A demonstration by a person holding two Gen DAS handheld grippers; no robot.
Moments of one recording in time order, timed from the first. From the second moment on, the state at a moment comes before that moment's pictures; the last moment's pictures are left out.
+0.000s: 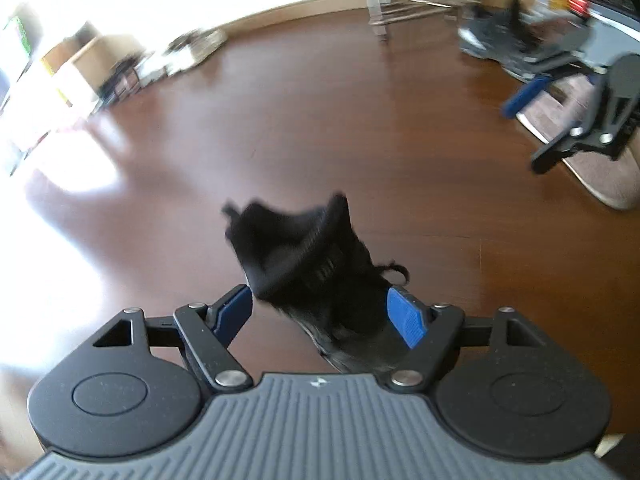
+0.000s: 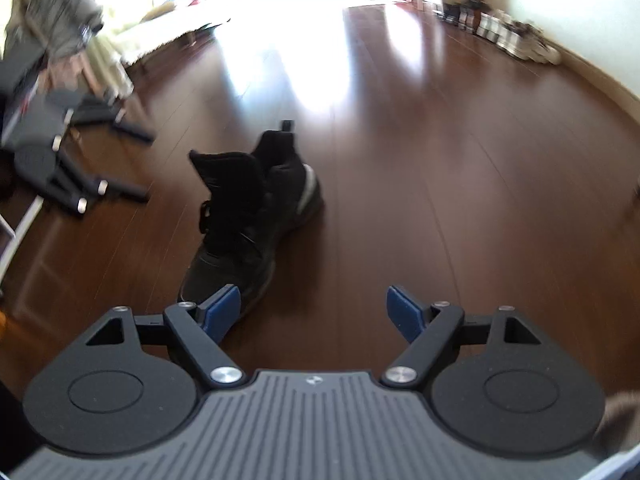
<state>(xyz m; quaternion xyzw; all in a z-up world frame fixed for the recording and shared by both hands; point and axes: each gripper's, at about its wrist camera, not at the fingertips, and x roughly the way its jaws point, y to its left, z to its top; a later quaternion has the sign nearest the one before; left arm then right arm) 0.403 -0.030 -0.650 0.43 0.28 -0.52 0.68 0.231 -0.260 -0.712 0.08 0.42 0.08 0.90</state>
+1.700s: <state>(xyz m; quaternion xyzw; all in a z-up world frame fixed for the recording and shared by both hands) 0.402 -0.266 -0.718 0.59 0.19 -0.53 0.58 0.173 -0.404 -0.735 0.12 0.43 -0.03 0.89</state>
